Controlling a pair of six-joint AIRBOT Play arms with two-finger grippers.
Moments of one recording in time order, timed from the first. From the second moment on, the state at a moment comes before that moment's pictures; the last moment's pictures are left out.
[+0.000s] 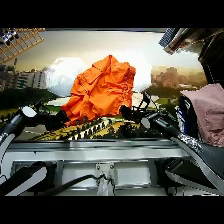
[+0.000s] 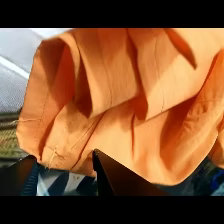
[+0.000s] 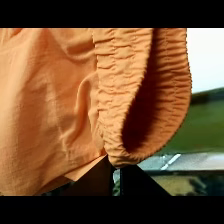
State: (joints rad) left arm 0.06 -1.14 0.55 0.98 -0.92 -1.73; right arm 0.54 -1.20 0.59 -1.34 0.37 2.44
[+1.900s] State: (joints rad) left arm 0.19 -0.66 1.23 0.84 -0.48 -1.39; right arm 0.55 -0.96 1.47 -1.46 0.83 2.12
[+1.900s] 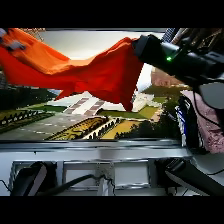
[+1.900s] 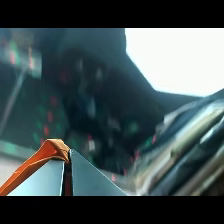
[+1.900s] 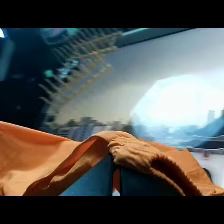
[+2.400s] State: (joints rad) left arm 0.19 -0.53 1.38 1.02 -0.34 -1.36; right arm 0.68 -0.81 1.60 -1.27 0.95 2.19
